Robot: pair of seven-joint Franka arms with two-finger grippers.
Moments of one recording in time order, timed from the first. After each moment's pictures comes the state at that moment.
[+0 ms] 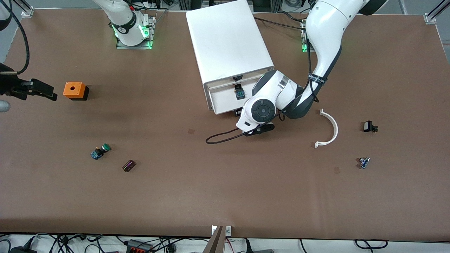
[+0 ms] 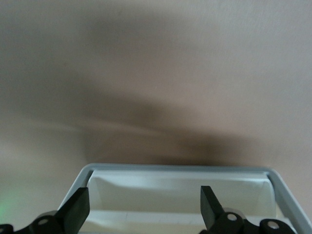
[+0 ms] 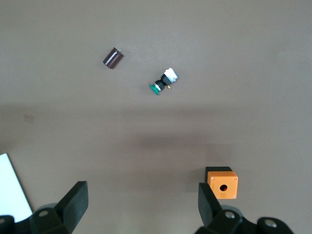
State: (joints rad) left arm -0.39 0.70 -0.29 -1.46 -0.13 1.80 -0.87; right arm 0.01 0.09 -0.06 -1.55 0.00 1.59 -0.03
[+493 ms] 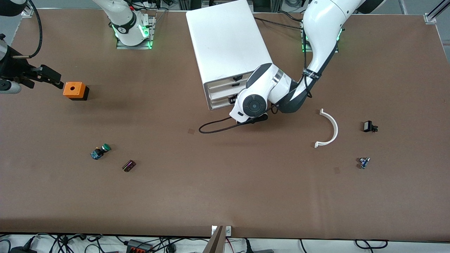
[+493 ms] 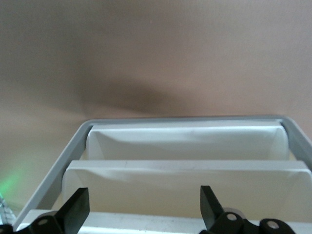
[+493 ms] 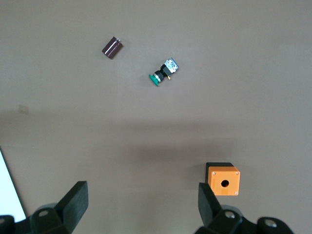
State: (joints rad) left arm -0.39 0.69 -0.35 -1.47 -0.17 1.70 -0.88; right arm 0.01 -0.07 -0.05 -1.78 -0.01 1.70 -0.04
